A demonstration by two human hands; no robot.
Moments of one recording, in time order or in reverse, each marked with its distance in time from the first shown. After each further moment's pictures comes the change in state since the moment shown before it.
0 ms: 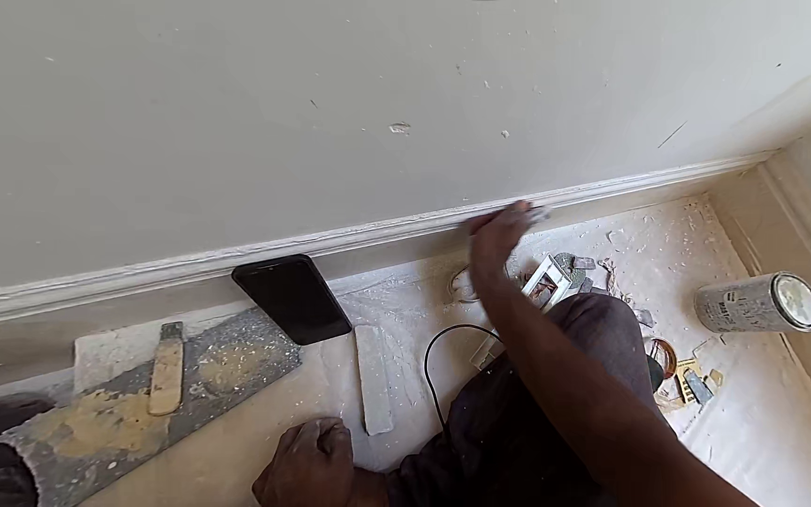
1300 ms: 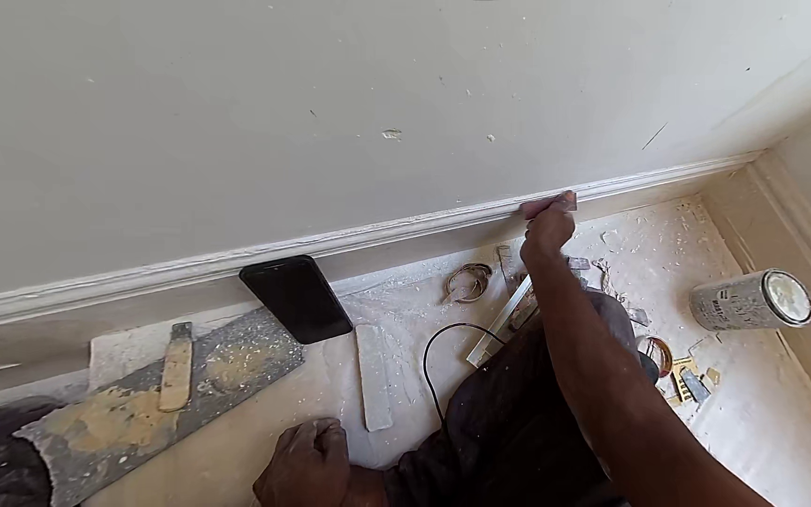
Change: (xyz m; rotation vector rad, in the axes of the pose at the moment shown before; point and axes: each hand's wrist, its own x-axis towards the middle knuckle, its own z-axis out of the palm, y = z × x) left_hand -0.005 -0.004 -0.003 -0.026 0.020 -0.011; right_hand 0.071 -0.012 -0.050 -0.034 0.045 0.279
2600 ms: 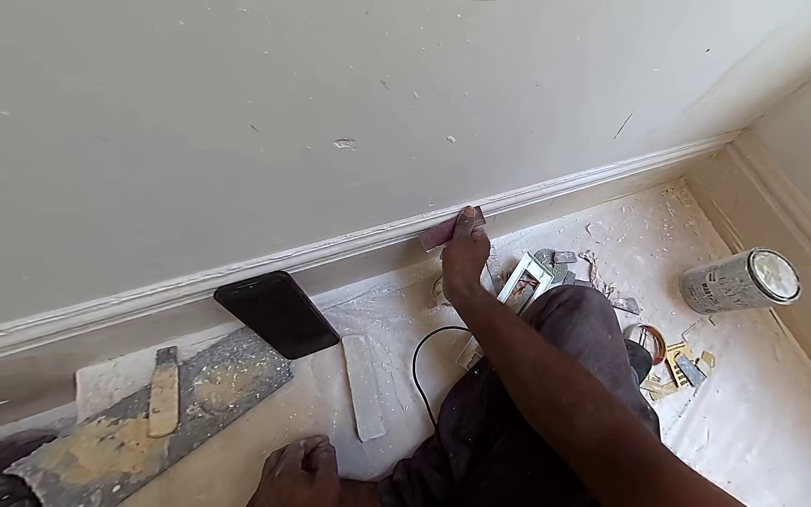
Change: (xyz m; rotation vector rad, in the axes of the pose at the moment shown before) left_hand -0.002 -0.002 -0.004 0.016 -0.013 0.005; right_hand -0.090 0.028 0.029 0.041 -0.282 -0.059
